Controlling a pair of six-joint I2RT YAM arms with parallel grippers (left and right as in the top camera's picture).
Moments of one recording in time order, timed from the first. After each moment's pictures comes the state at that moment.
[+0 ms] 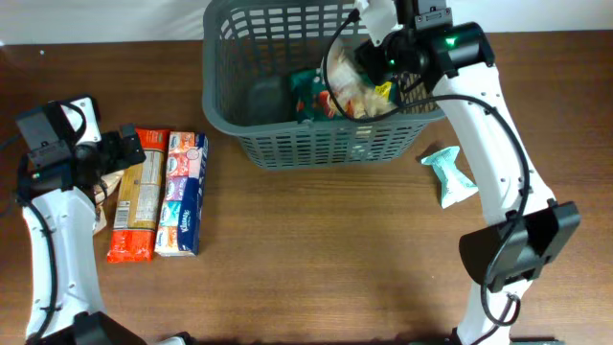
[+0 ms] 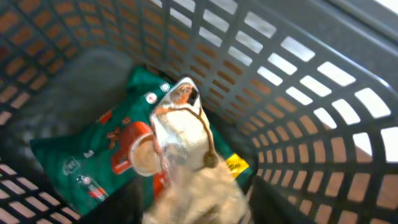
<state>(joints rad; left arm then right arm) 0.40 1.47 1.21 -0.61 0.13 0.06 0.28 2.03 2.18 -0.98 -0.11 -0.35</state>
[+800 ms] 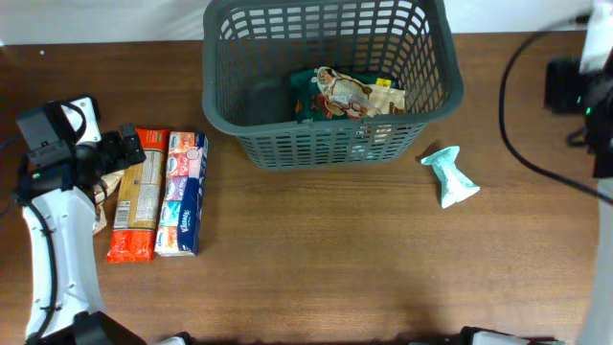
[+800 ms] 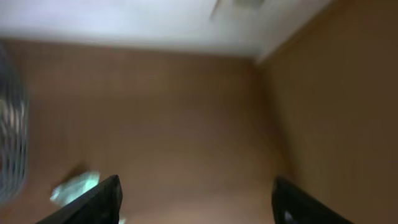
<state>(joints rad) 0.40 1.48 1.21 -0.61 0.13 0.06 -0.22 1.45 1.74 -0.99 0.20 -0.26</state>
